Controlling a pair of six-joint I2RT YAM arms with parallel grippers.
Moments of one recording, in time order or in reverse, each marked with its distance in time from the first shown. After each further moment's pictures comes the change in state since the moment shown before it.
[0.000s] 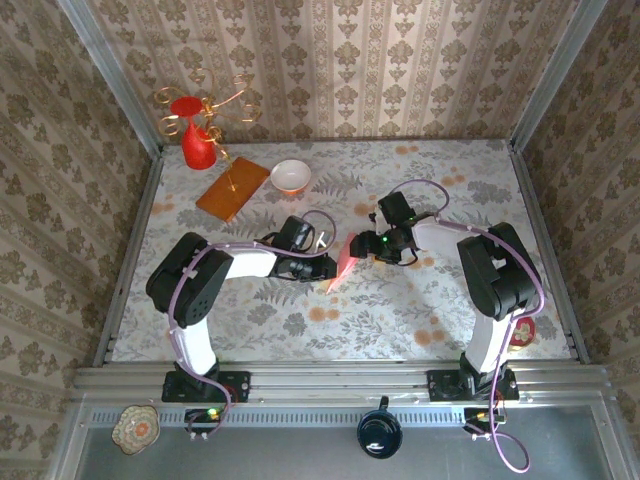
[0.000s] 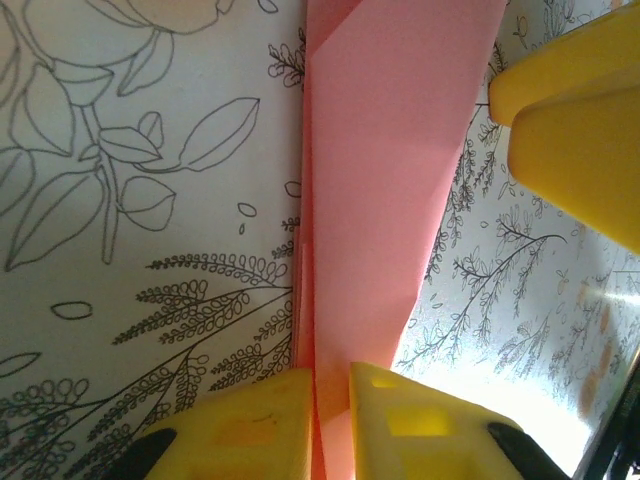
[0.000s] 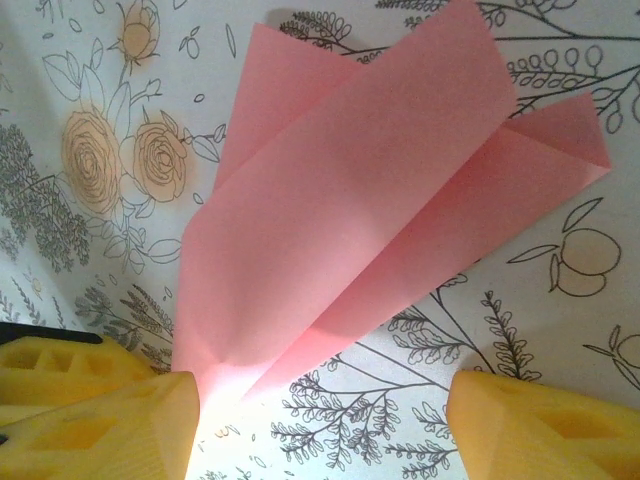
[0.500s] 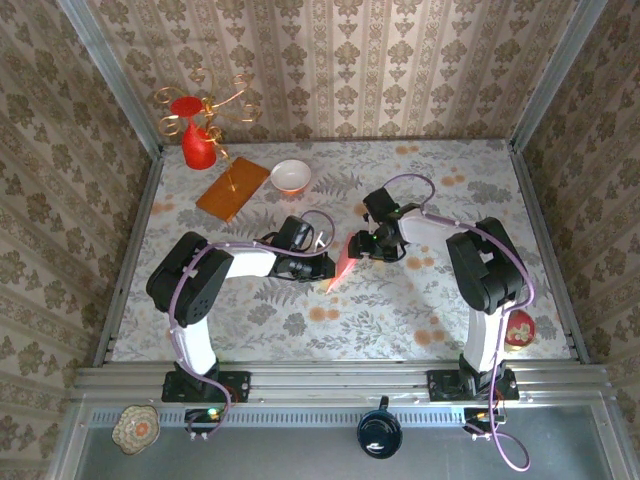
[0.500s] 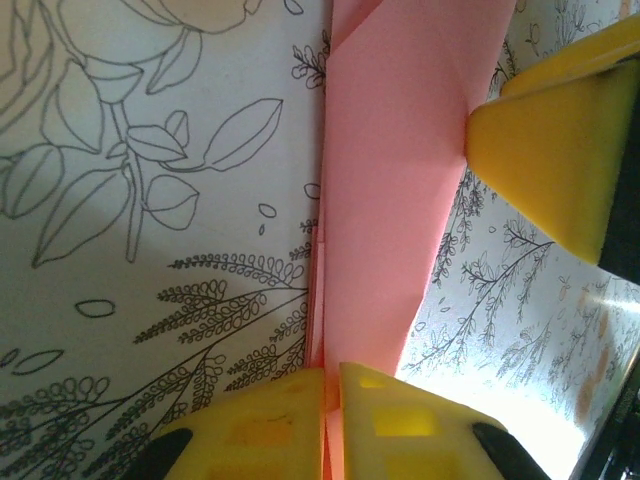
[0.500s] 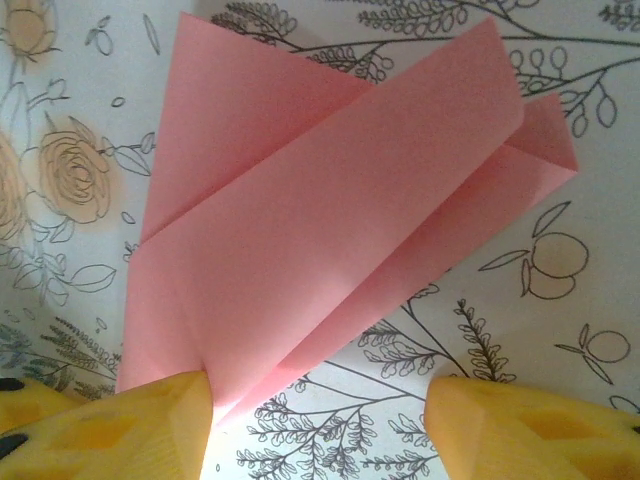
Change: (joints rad) left arm 0.006 0.004 0.000 -0.001 0.002 -0.018; right arm 0.063 0.085 0.152 -0.195 0.177 0.037
